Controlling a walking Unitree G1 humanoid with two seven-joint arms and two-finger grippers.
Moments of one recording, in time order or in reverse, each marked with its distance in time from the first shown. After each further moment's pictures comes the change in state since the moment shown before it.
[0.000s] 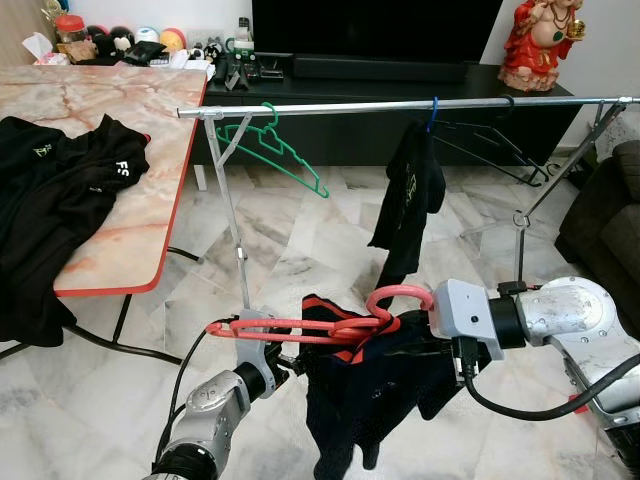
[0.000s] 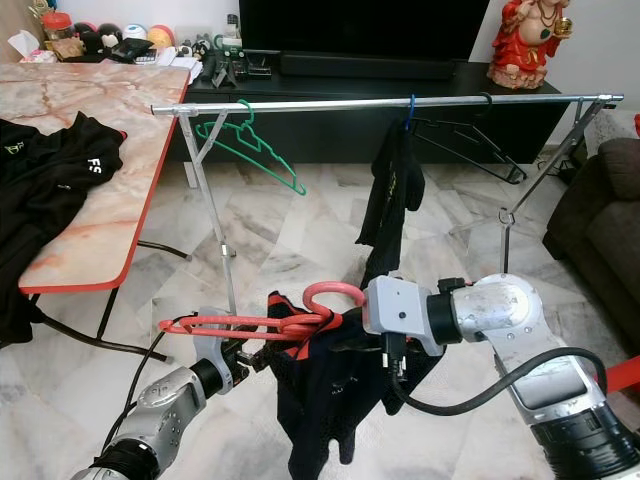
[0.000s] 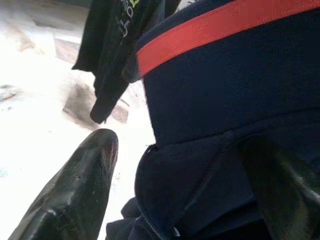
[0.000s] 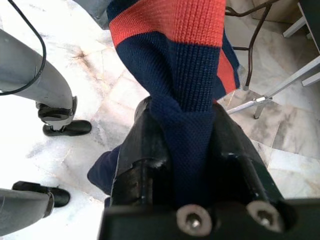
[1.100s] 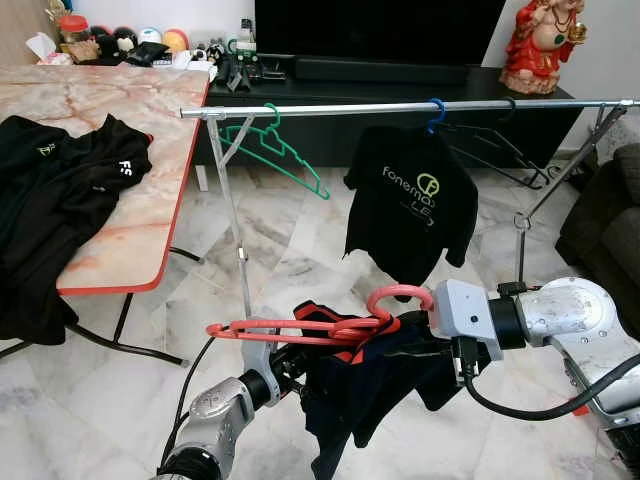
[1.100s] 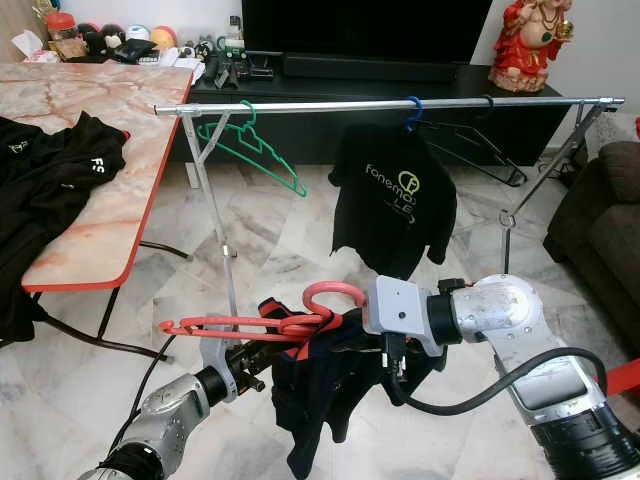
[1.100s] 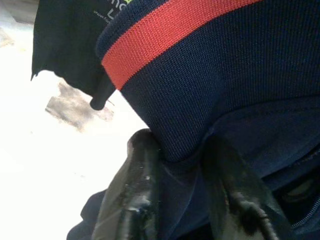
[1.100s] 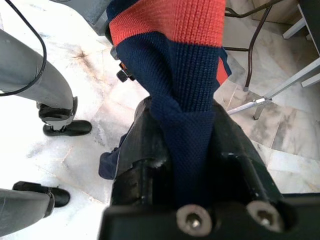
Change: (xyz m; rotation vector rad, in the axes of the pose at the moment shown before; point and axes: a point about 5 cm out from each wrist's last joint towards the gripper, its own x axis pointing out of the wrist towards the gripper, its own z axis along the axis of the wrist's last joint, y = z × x) left arm 0.002 -0.007 -0.006 -0.026 -0.005 -0.053; right arm 0.000 0.000 0.001 -0.003 -0.002 0.002
